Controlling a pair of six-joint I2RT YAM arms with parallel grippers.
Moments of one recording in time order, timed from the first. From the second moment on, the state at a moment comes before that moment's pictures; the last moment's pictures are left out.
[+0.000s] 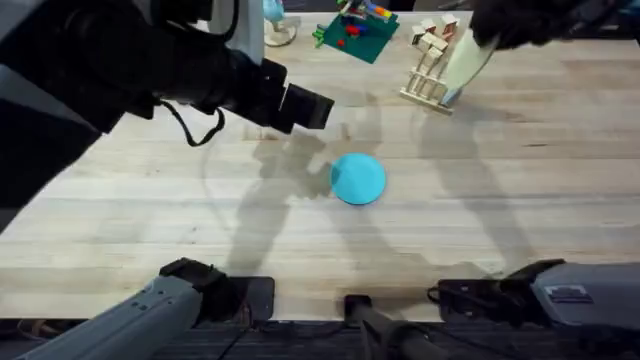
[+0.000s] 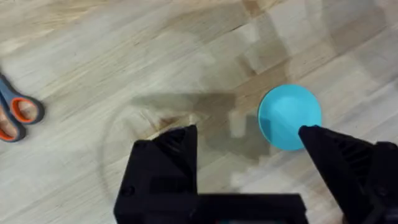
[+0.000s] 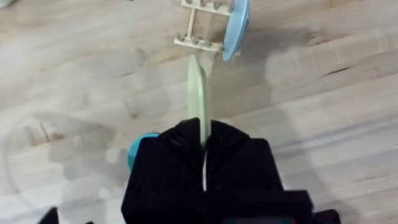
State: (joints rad) left arm -0.32 1.14 1.13 -0.92 0.19 0.08; right arm 0.39 1.54 1.84 -1.45 0.26 0.63
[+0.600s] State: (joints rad) left arm -0.32 1.14 1.13 -0.91 0.19 0.08; right arm 0.28 1.76 2.01 -1.49 0.27 0.66
